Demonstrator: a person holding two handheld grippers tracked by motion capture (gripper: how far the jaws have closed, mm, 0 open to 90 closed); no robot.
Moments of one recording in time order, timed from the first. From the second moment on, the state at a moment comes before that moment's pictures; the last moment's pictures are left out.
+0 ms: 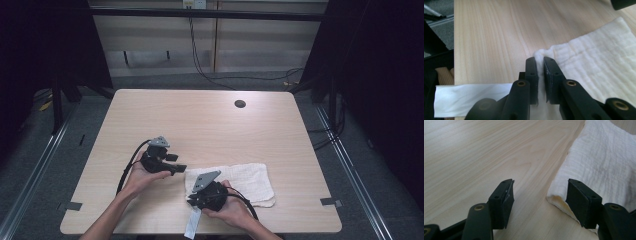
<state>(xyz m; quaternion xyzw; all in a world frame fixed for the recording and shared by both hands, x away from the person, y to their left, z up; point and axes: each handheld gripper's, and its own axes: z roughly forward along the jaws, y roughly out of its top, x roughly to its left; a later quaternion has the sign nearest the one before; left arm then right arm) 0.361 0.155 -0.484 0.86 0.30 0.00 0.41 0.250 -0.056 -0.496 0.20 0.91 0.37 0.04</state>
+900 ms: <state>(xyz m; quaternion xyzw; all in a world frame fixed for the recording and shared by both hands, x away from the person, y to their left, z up) 0.354 0.130 -0.499 0.89 0.25 -0.03 0.39 0.255 -0.059 -0.497 0.22 0.90 0.37 0.01</state>
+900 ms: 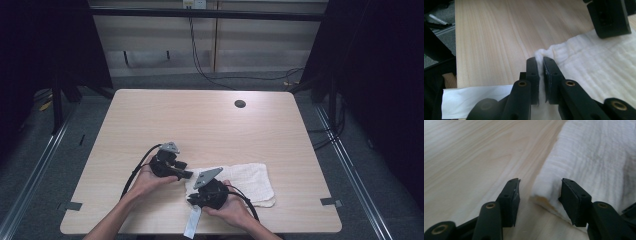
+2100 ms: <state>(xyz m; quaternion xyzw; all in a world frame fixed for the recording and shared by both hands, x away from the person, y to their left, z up) 0.354 0.145 -0.476 0.86 0.25 -0.07 0.45 0.253 -0.063 -0.472 0.23 0.88 0.42 0.01</state>
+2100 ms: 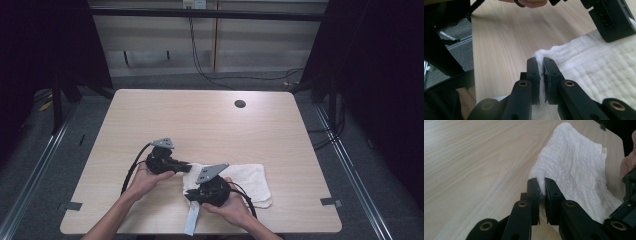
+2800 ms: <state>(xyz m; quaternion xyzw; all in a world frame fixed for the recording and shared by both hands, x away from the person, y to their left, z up) 0.353 0.154 -0.460 0.85 0.25 -0.05 0.46 0.253 -0.060 -0.459 0.23 0.86 0.45 0.01</state>
